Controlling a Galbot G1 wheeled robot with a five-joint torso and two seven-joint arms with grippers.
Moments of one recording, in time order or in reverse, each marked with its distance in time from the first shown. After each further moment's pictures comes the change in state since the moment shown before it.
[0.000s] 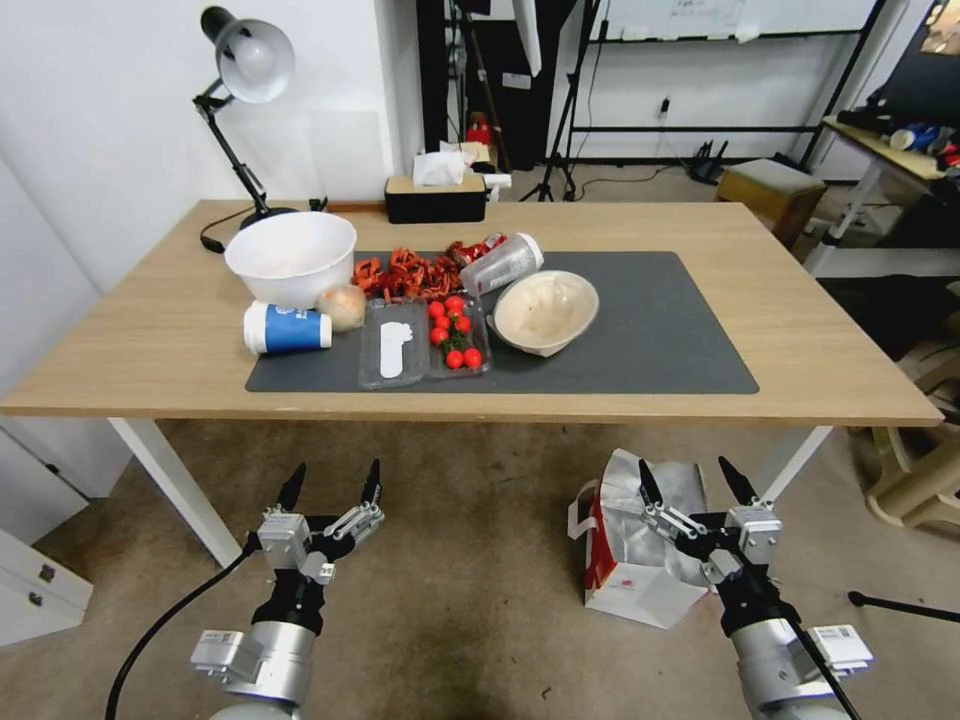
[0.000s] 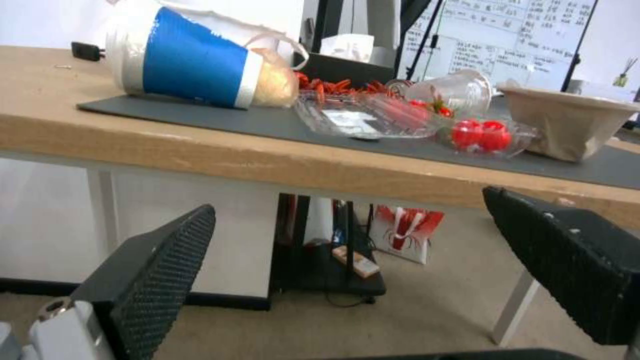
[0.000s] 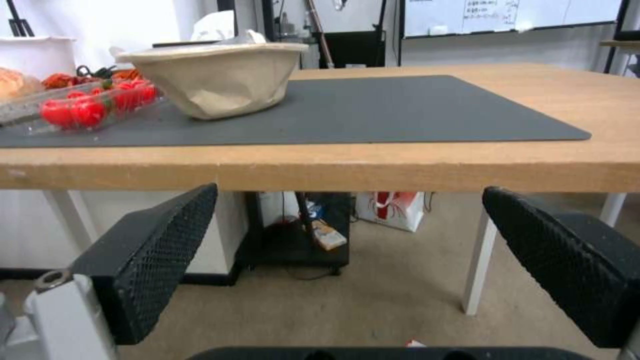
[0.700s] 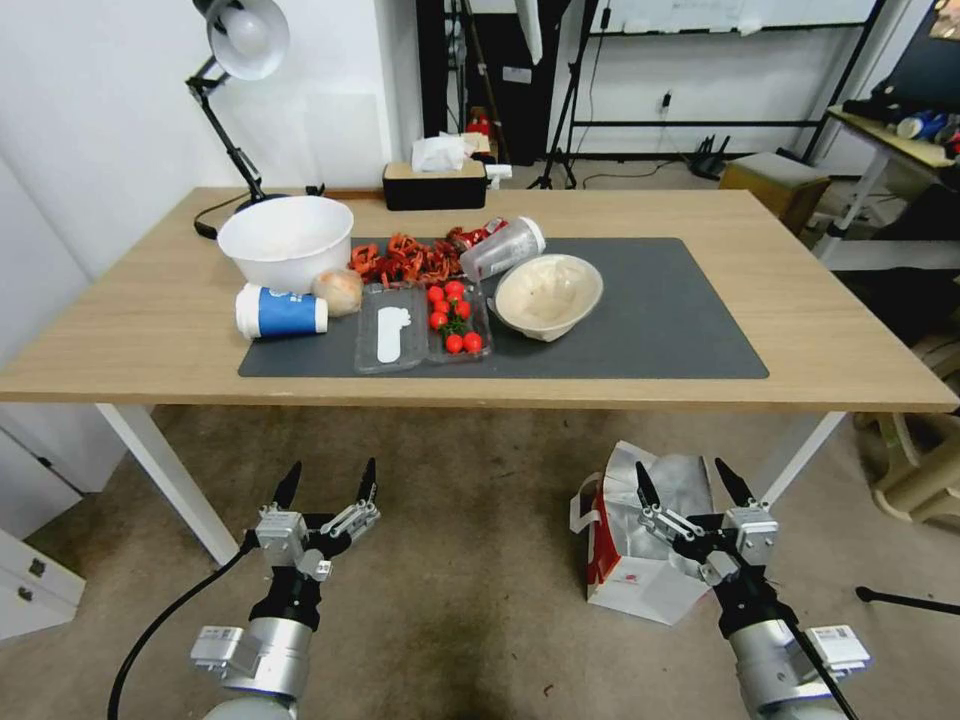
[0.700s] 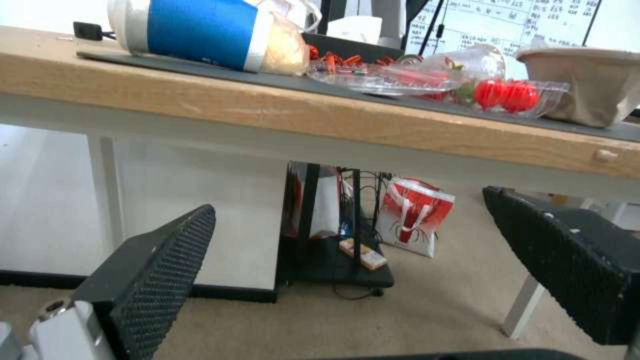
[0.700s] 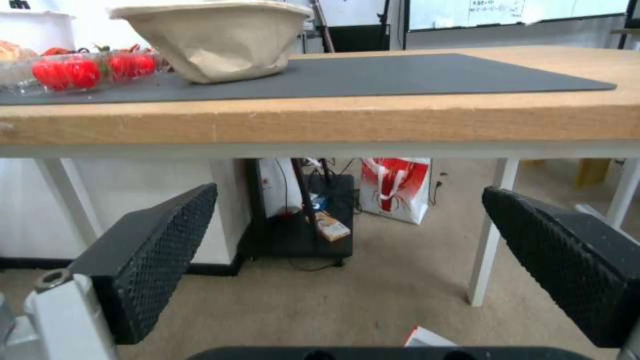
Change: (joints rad) left arm -0.022 0.019 -0.002 0.021 -0.009 -0.001 -0.013; right arm 0.002 0.007 0.002 0.000 -0.003 -0.005 -0.018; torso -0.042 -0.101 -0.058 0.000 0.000
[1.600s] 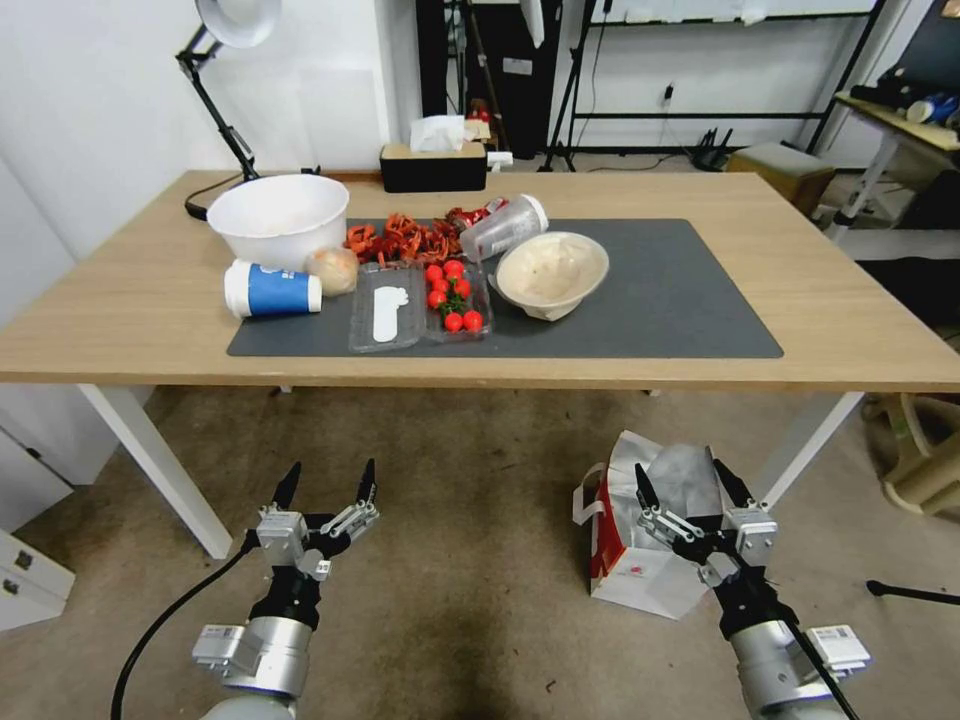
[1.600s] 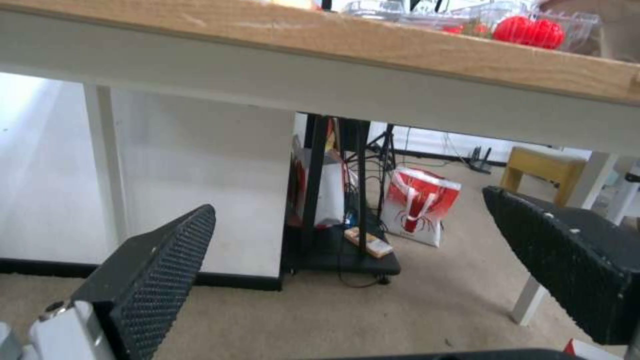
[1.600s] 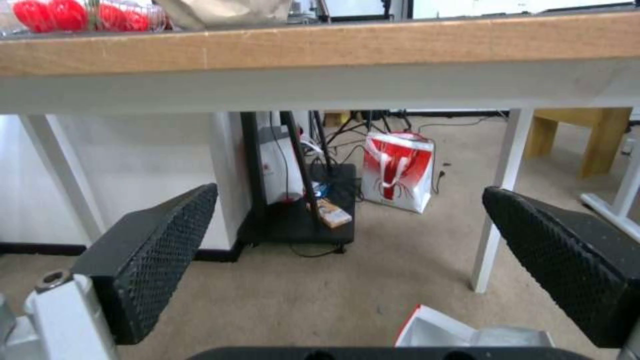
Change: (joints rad) left arm -0.005 0.001 -0.001 0.011 0.008 -0.002 -0.002; right arm -0.004 -0.002 0.003 -0.002 -0.001 -0.007 -0.008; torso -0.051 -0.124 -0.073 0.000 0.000
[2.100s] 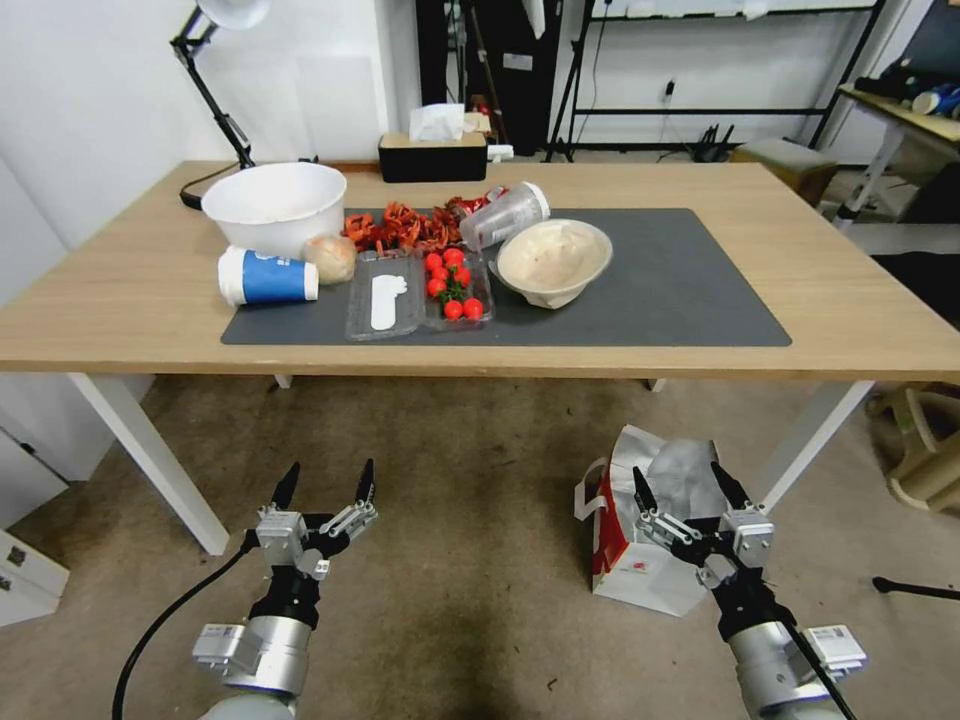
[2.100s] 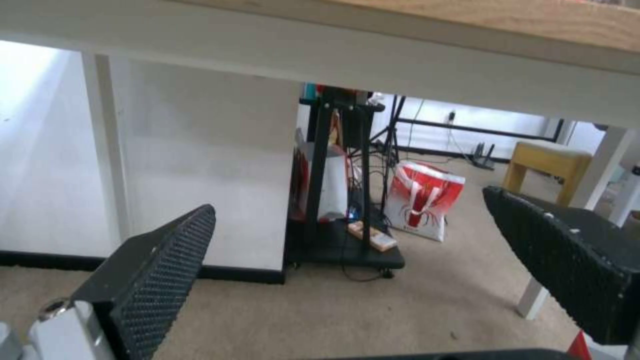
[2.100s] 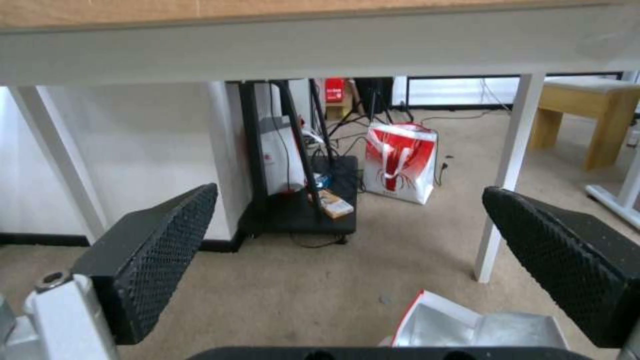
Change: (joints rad) left arm -0.008 0.002 -0.001 0.011 -0.001 -0.001 -0.003; right arm 0.004 -0.001 0.000 -0.008 0.000 -0.006 -0.005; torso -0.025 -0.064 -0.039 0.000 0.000
